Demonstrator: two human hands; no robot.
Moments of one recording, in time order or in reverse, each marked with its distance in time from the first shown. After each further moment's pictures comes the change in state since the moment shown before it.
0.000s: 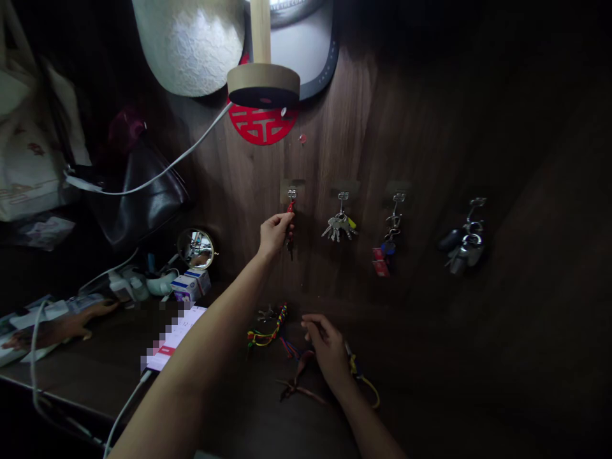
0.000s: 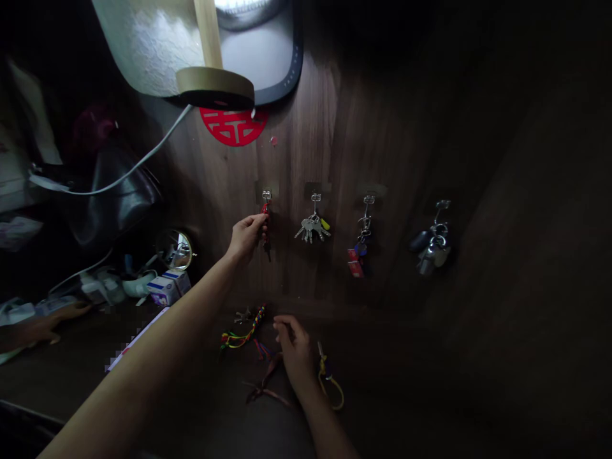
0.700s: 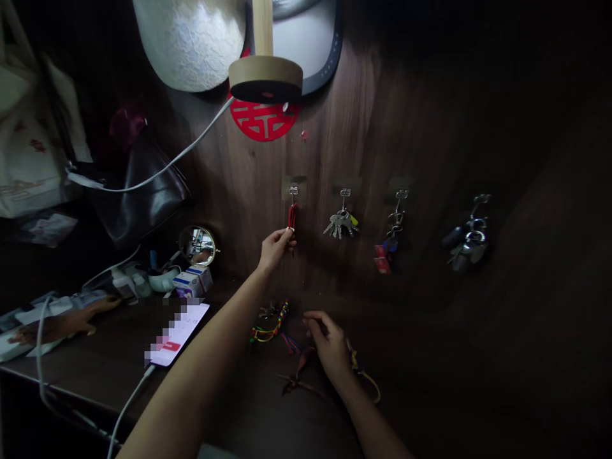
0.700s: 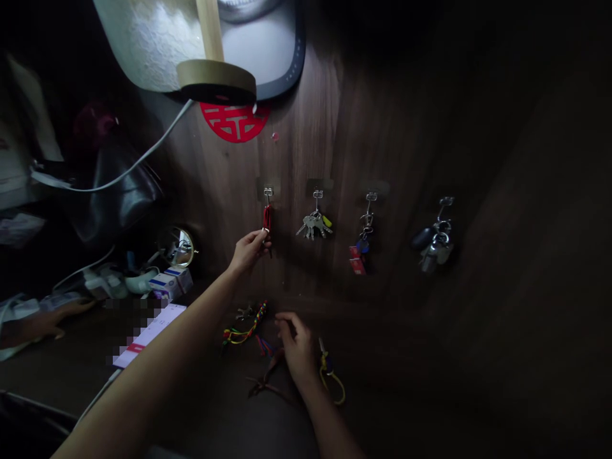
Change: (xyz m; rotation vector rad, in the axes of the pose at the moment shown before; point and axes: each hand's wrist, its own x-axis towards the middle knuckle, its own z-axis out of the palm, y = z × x) left_hand -0.020 -0.035 -0.025 -0.037 -0.023 -0.143; right_hand 0.000 0.005 -0.002 -0.071 -0.017 -0.049
